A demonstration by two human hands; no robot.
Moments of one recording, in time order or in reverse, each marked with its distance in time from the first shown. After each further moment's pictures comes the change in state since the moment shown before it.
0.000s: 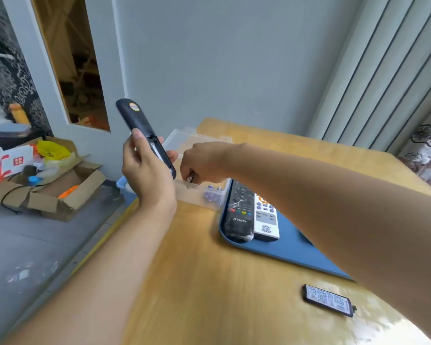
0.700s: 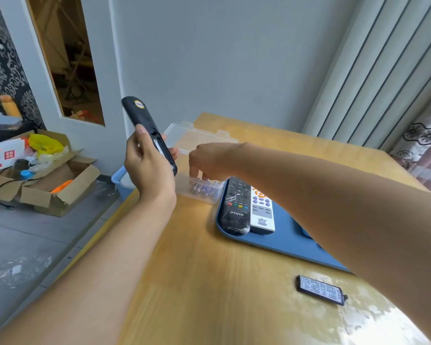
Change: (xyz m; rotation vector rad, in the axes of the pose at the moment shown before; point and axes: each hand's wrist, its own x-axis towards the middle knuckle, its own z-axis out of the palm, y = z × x) left_hand -0.003 -0.004 0.000 -0.015 -0.020 -0.052; right_hand -0.004 0.010 0.013 -0.098 -0.027 -0.001
